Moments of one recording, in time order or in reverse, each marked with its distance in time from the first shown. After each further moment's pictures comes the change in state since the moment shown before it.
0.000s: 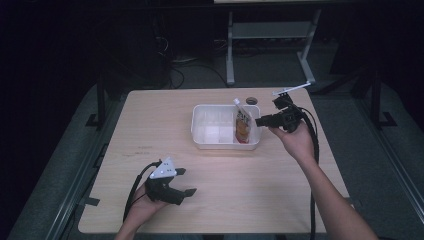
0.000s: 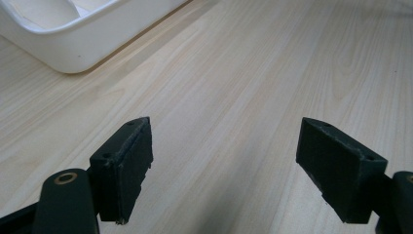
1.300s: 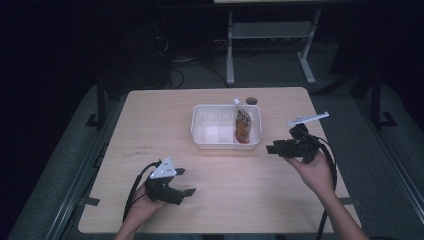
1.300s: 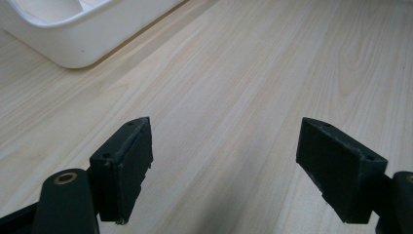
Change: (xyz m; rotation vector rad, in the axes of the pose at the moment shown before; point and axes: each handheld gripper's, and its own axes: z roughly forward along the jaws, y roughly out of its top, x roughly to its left) left arm 0.001 -0.002 0.001 0.013 0.009 0.001; right arm 0.001 -0.080 -0.023 -0.007 0.055 -0.027
